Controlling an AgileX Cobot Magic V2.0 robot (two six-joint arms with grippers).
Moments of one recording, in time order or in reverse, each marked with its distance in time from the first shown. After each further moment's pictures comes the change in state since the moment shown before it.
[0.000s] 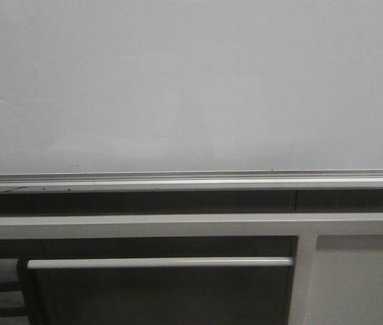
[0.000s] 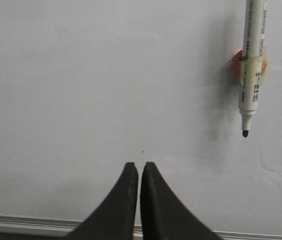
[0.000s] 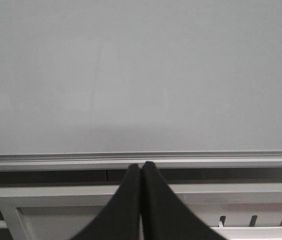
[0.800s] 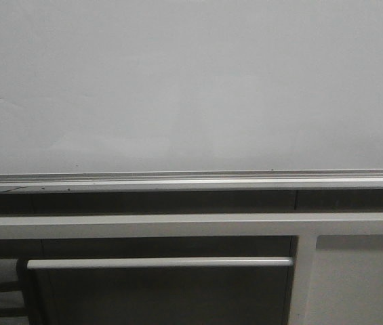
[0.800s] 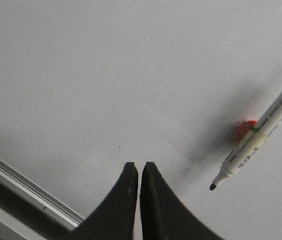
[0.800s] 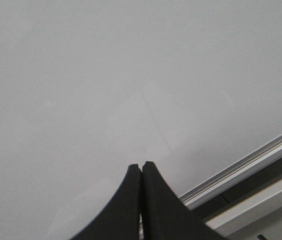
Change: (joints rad) left arm 0.000 0.000 0.000 -0.669 -0.010 0.000; right arm 0.000 0.000 0.000 0.699 -0.131 0.000
